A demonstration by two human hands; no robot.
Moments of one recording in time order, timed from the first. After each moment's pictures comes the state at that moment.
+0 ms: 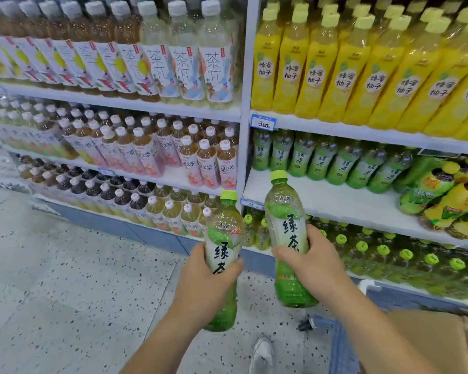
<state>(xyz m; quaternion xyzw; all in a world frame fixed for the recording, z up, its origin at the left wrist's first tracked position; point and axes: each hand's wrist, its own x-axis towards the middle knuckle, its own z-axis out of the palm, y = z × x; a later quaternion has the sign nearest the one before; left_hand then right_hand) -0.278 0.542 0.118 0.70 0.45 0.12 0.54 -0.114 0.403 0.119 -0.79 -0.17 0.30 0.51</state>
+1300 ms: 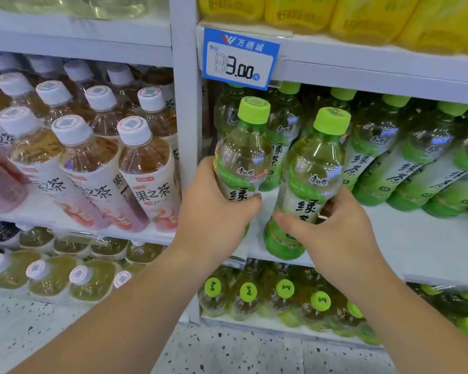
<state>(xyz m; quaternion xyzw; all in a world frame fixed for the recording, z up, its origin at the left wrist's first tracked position) 0.032 0.707 -0.048 0.77 0.27 0.24 0.52 0.113 0.545 -0.062 -0.81 -0.19 0.10 0.55</state>
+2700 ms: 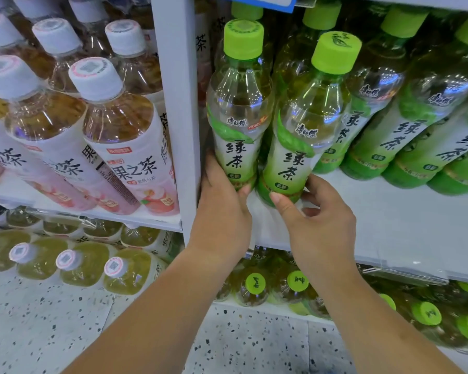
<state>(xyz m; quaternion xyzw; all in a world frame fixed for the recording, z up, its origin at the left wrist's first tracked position) 0.056 0.705 -0.126 0.83 0.33 0.21 0.40 0.122 0.581 -0.145 -0.82 -0.13 0.03 0.56</state>
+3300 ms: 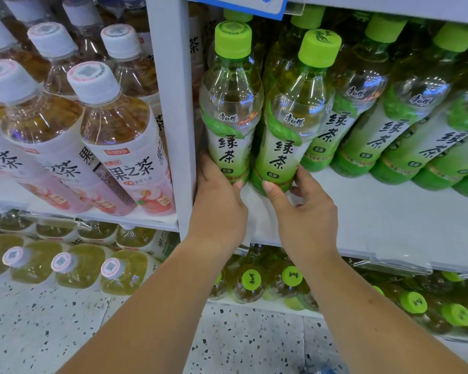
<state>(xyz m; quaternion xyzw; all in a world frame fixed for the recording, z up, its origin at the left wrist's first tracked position) 0.066 0.710 -0.131 0.84 0.36 0.19 0.37 0.128 0.590 -0.148 -0.85 -0.13 0.05 0.51</state>
